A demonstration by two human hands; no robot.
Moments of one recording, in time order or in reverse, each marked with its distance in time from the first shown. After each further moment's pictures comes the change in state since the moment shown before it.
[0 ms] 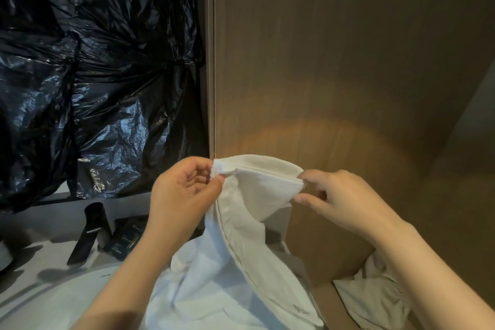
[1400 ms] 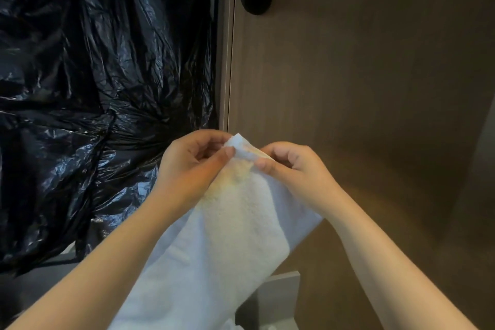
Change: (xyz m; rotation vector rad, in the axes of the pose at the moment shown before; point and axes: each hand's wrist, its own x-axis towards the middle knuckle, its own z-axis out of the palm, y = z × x) left_hand 0.096 0.094 -0.025 -0.003 0.028 0.238; right_hand 0.095 -0.089 -0.096 0.715 0.237 -0.250
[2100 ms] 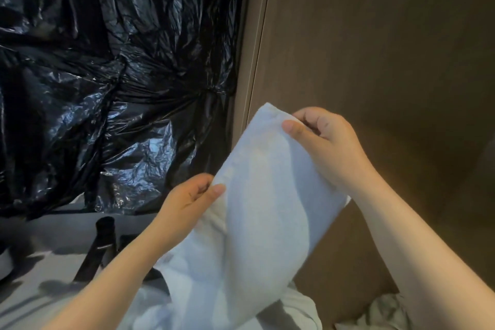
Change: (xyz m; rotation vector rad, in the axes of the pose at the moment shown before) left_hand -0.083 -0.111 -0.026 0.021 -0.235 -0.222; right_hand -0.003 -0.003 0.025 -0.213 0.148 0.037
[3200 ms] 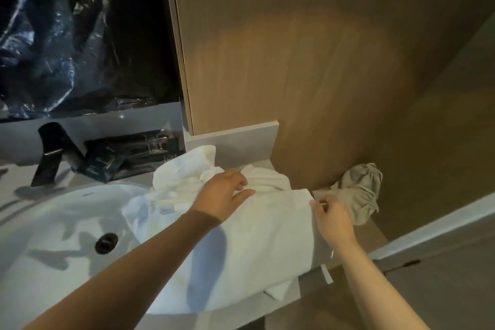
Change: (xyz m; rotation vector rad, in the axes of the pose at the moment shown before) left_hand -0.095 -0.120 0.182 0.493 -0.451 -0.146; right_hand -0.315 0.197 0.059 -0.199 -0.124 1.154
